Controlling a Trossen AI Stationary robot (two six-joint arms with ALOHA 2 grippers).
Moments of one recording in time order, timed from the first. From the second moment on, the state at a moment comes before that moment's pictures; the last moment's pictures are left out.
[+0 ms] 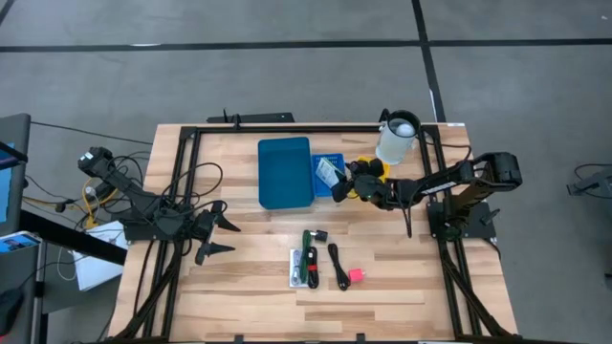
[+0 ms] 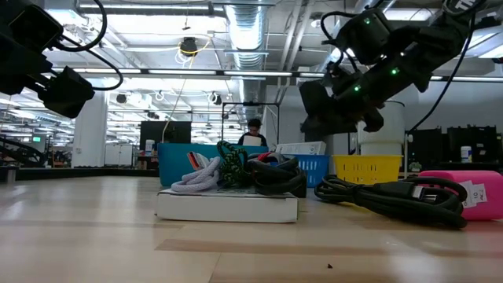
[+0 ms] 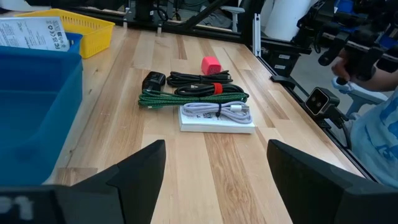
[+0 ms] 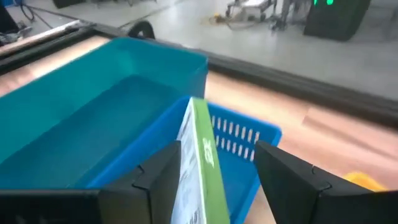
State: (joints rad) left arm -0.62 0.33 0.02 0.06 -0.39 -0.32; right arm -0.06 1.54 0.57 0.44 0.73 0.44
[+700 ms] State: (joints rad) left arm -0.62 0.33 0.02 0.06 -0.39 -0.32; right arm 0.25 1.54 0.57 0.73 0.40 0.03
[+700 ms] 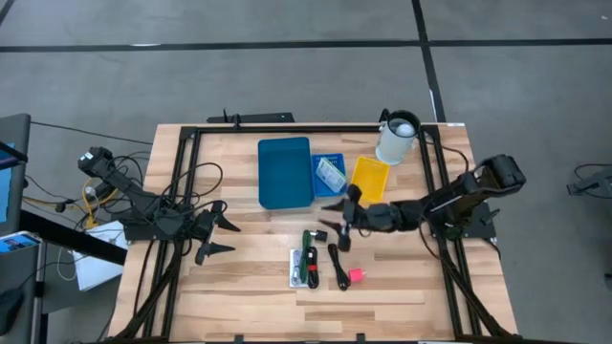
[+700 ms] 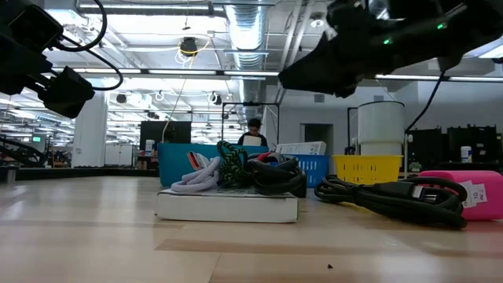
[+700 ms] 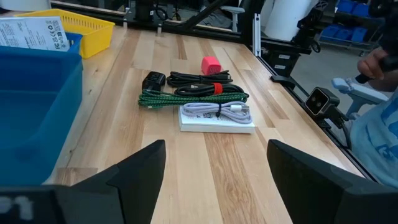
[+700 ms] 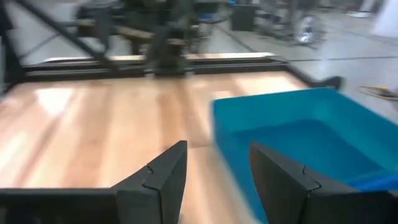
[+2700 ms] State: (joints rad) left arm -0.62 0.33 0.02 0.06 -0.39 -0.32; right arm 0.53 1.54 0.73 0.36 0.37 0.16
